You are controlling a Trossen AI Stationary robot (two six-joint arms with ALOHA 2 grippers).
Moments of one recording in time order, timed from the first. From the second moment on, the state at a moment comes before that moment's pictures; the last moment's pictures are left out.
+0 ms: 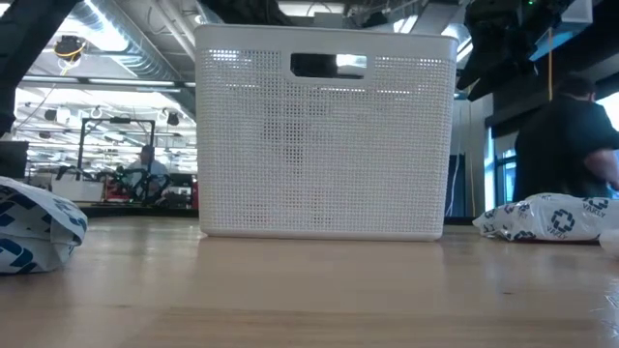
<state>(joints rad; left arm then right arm) 0.32 1.94 1.55 -0.84 0.02 -0.04 -0.19 0.87 0.91 -0.86 0.33 0.50</state>
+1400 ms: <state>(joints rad) 0.30 1.79 1.68 -0.86 -0.03 -0.13 -0.19 0.87 0.97 -0.98 0.23 0.32</state>
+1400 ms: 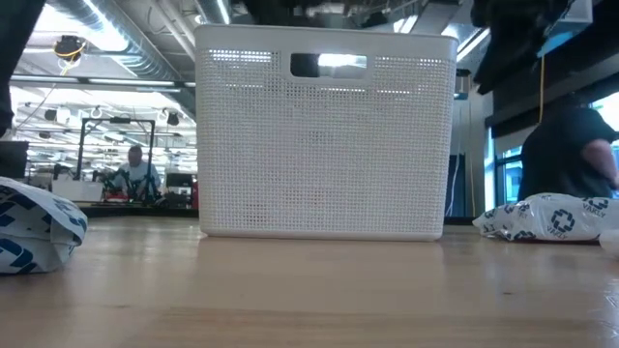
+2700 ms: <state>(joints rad) -0.31 1.69 1.76 -0.53 -0.25 -0.47 0.69 1.08 1.06 -1.32 -0.02 0.23</state>
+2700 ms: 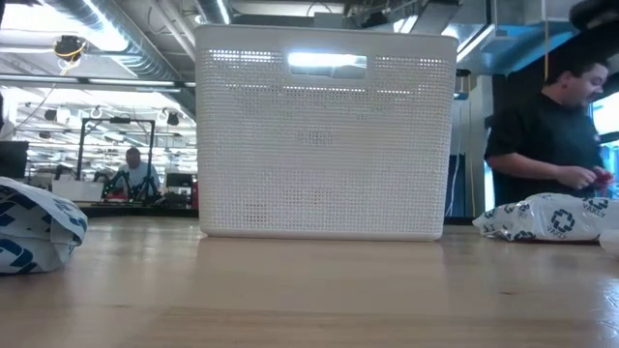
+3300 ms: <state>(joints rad) -0.35 1.69 1.76 -0.54 -0.32 -0.47 0.67 1.36 0.76 -0.61 0.06 -0.06</state>
